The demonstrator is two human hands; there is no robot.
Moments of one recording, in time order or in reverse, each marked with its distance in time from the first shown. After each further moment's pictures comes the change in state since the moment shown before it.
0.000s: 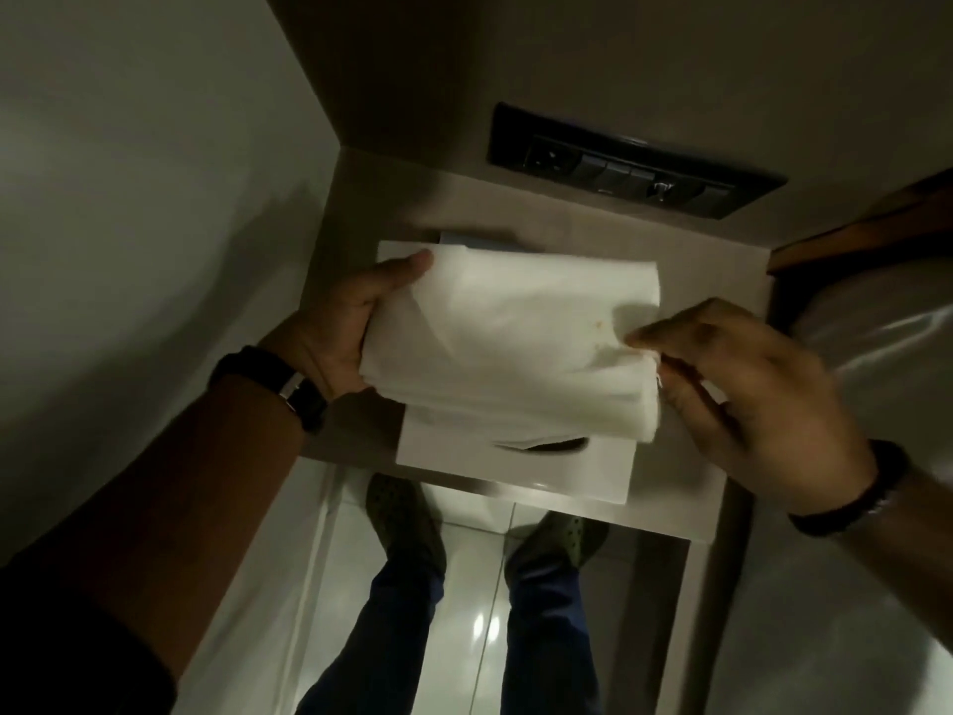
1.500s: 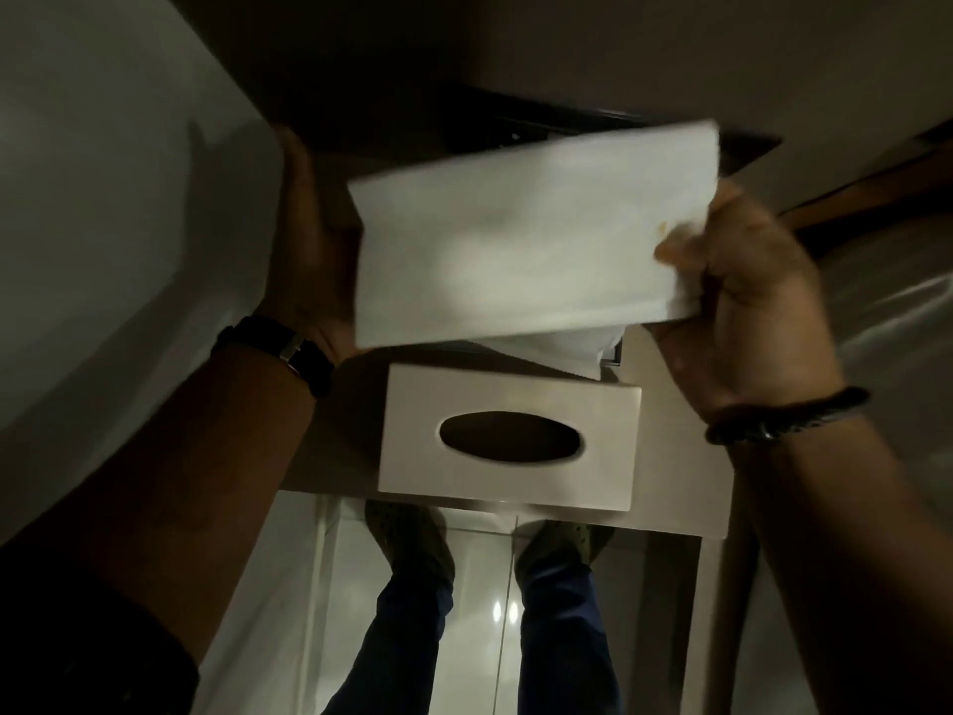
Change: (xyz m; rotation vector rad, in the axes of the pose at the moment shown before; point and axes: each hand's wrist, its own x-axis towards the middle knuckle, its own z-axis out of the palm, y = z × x) left_hand 0.063 0.011 0.001 -0.503 -0.396 -0.185; right_hand 0.050 0.004 0.032 1.460 0.600 0.858
